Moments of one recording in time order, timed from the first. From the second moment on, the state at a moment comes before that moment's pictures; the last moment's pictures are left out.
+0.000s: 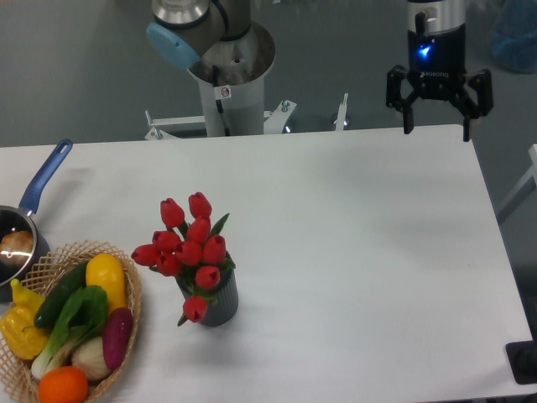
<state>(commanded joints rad) 2.94 -1.56 -1.79 -0.89 1.29 1.49</state>
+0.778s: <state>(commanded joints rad) 2.92 -1.57 -1.85 -0.89 1.25 1.48</state>
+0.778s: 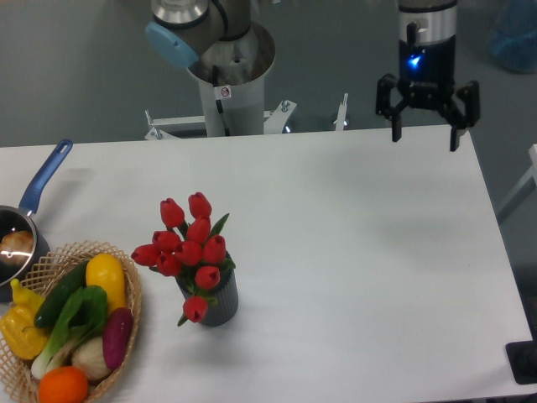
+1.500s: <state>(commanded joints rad) 2.81 -1.63 -1.94 -0.96 1.13 1.50</state>
